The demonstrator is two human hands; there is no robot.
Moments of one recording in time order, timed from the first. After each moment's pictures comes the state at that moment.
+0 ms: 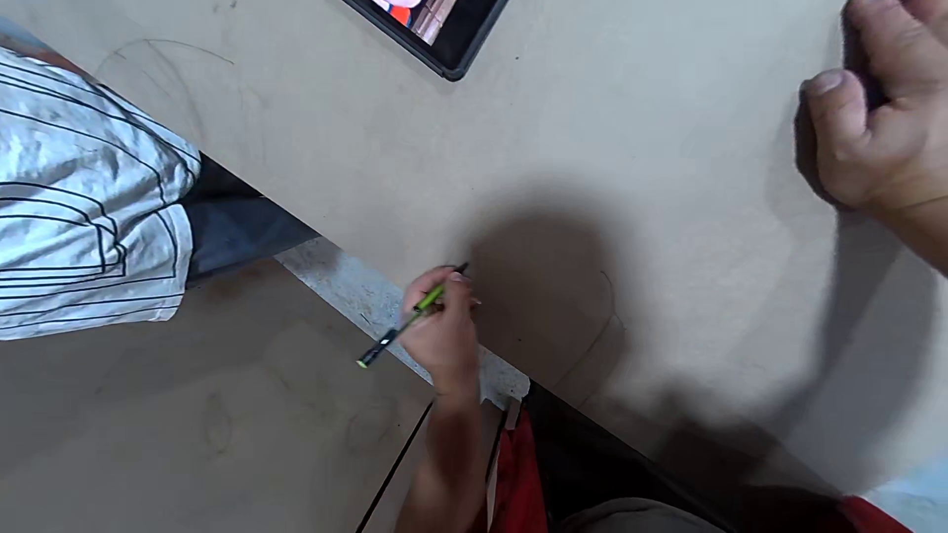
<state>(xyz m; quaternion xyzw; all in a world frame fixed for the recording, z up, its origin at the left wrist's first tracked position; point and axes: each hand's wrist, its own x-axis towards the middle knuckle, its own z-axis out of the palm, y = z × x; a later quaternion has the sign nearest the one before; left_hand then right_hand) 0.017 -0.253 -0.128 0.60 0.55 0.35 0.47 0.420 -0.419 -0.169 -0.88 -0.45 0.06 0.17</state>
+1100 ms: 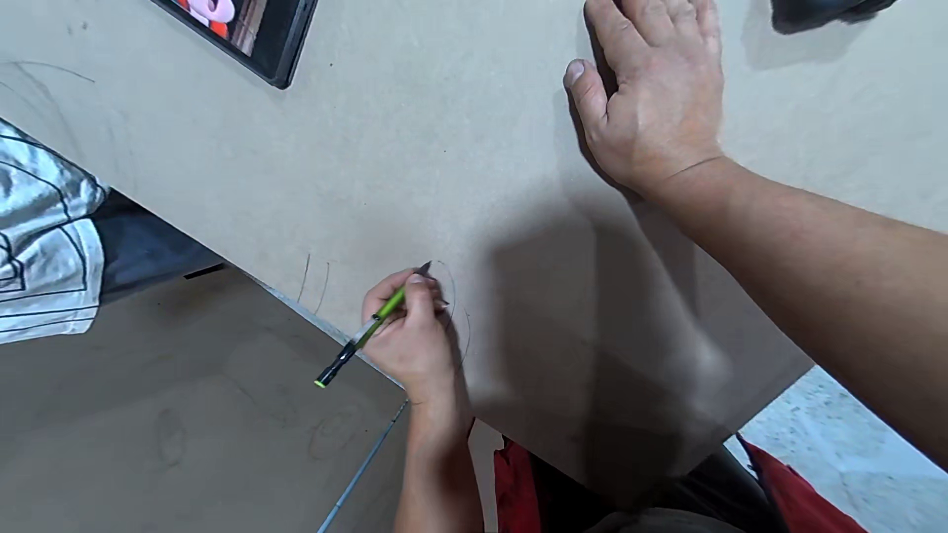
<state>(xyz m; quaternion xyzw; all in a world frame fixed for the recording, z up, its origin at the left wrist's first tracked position) 0.112 -0.383 -0.126 0.60 0.59 0.35 0.42 0.413 -0.417 -0.156 -0.88 -0.44 0.07 0.17</state>
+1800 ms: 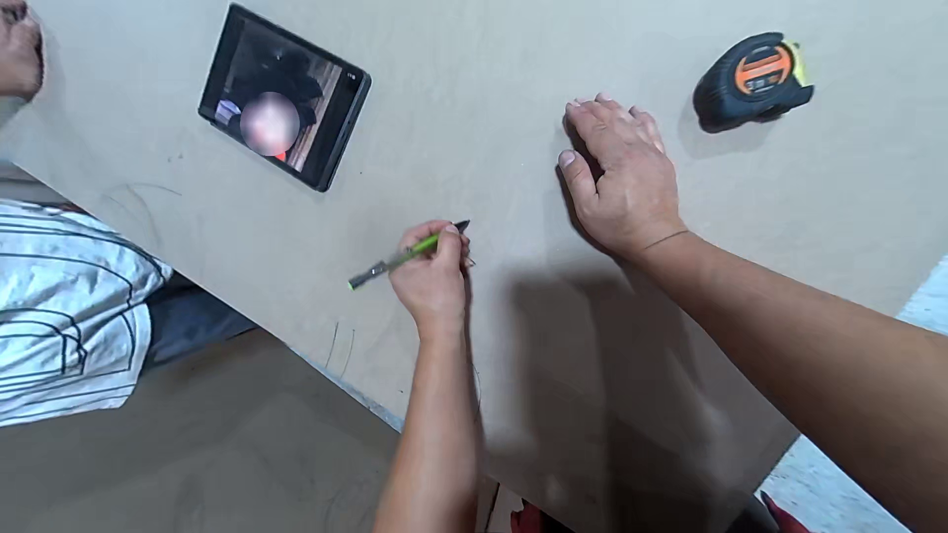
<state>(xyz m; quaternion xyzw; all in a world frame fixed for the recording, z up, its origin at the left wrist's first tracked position) 0.221 -0.304 -0.135 0.64 0.46 0.32 0.53 0.418 -0.425 -0.156 -0.86 -0.42 0.07 0.30</state>
